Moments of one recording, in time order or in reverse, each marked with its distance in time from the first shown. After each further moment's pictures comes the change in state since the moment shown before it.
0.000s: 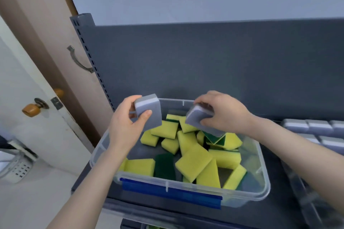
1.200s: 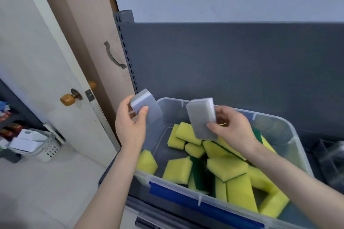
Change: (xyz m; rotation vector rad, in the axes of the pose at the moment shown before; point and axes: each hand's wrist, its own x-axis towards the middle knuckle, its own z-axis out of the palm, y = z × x) left_hand 0.007 -0.064 -0.027 -0.033 0.406 -0.174; right_hand 0.032 -0.036 0.078 0.676 0.235 0.190
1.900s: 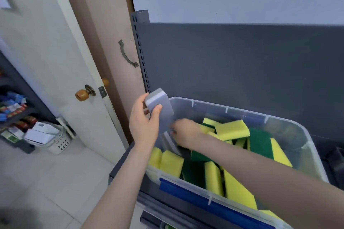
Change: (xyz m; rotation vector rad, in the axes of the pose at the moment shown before) left_hand -0.002 0.005 0.001 0.026 -0.012 -0.038; right_hand 0.037 -0.025 0.133 -0.797 -0.540 -0.145
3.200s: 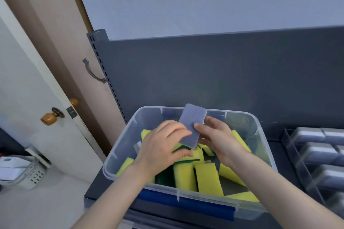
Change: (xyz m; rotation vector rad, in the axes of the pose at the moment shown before) left_hand -0.063 0.083 0.025 0.185 -0.598 0.935; right_hand -0.142 0.090 -0.047 1.665 0.351 0.343
